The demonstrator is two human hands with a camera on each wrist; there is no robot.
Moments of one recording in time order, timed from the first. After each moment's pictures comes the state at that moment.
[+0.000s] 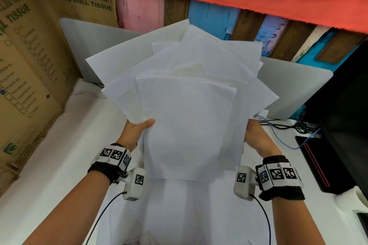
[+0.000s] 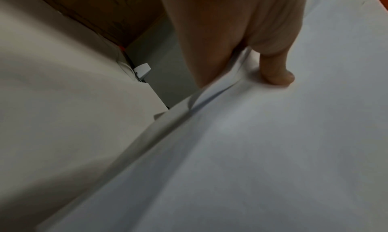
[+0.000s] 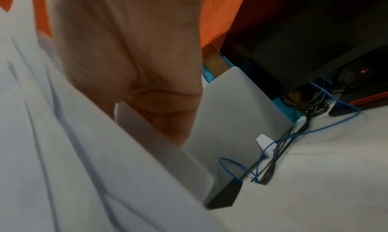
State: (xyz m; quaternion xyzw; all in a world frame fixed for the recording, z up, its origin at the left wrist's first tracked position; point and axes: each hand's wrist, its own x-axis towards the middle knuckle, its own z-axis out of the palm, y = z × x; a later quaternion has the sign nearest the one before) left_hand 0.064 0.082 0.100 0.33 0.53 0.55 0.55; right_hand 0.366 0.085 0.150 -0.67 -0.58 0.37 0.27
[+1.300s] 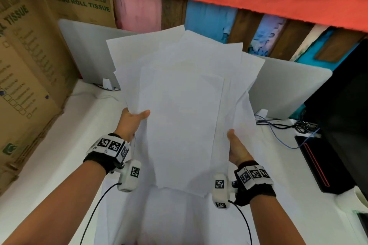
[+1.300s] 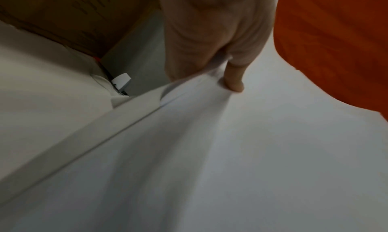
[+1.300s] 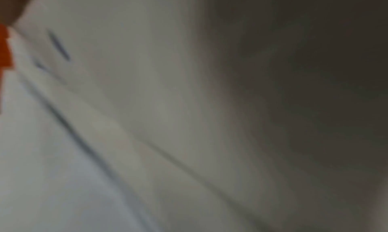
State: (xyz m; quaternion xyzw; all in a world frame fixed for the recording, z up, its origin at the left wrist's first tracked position) left_hand 0.059 0.106 0.110 0.34 0.60 0.53 0.50; right_hand 0.330 0.068 0.117 -0.53 -0.27 0.67 0.45
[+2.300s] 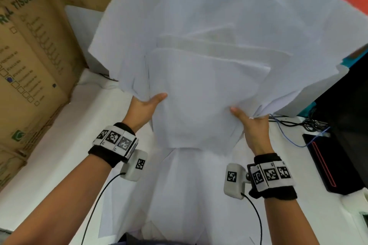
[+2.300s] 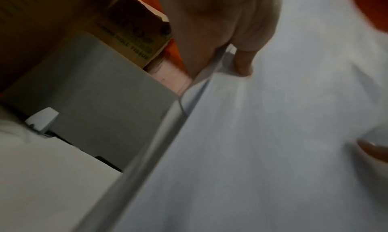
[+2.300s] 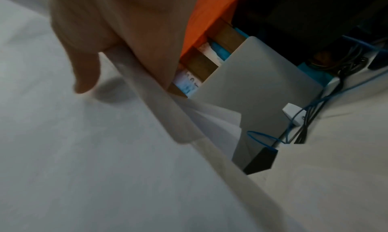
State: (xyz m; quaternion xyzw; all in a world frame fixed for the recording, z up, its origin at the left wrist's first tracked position) left_hand 0.076 0.089 0.145 0.44 0.52 0.60 0.43; right_hand 0.331 0.073 0.158 -0.46 -0.45 0.46 0.61
